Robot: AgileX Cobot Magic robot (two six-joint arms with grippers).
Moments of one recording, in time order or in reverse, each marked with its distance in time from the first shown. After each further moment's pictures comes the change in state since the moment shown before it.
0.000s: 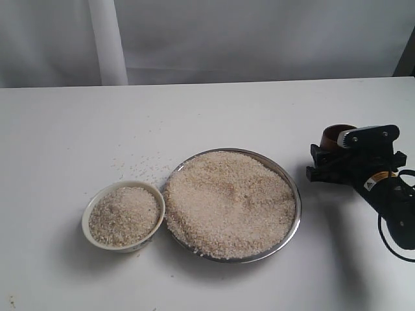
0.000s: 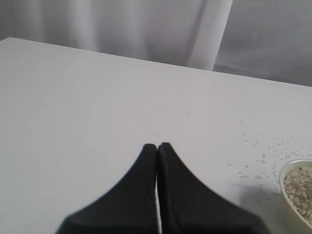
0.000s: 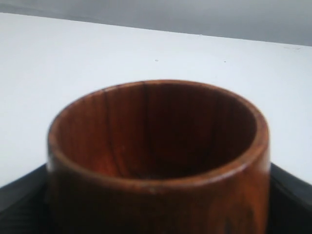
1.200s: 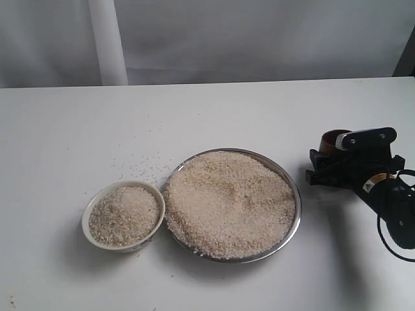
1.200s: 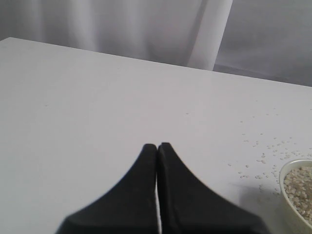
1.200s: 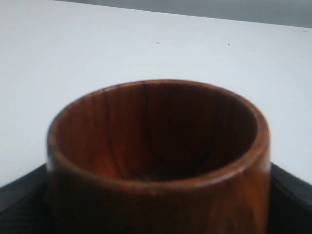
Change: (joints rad) left arm 0.000 0.000 0.000 0.000 0.000 0.000; right arm 0.000 0.003 -0.005 0.001 0.049 0.000
